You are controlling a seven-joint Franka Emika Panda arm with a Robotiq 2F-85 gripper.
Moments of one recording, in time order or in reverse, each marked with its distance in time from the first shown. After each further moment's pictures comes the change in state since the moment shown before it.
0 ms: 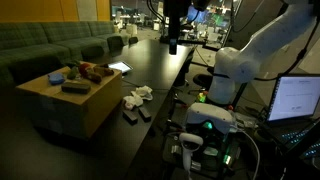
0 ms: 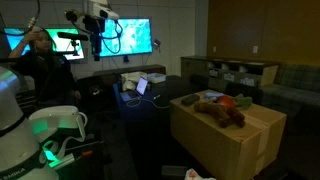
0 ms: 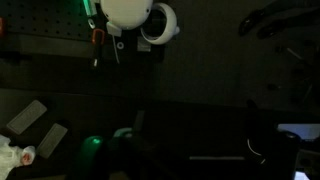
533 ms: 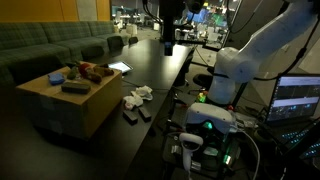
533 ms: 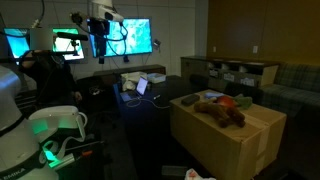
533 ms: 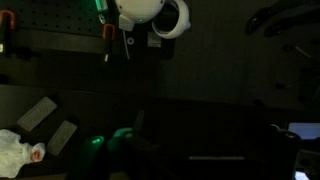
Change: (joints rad) arm -0.050 0.039 -0.002 -0.003 -0.030 0.014 -0.050
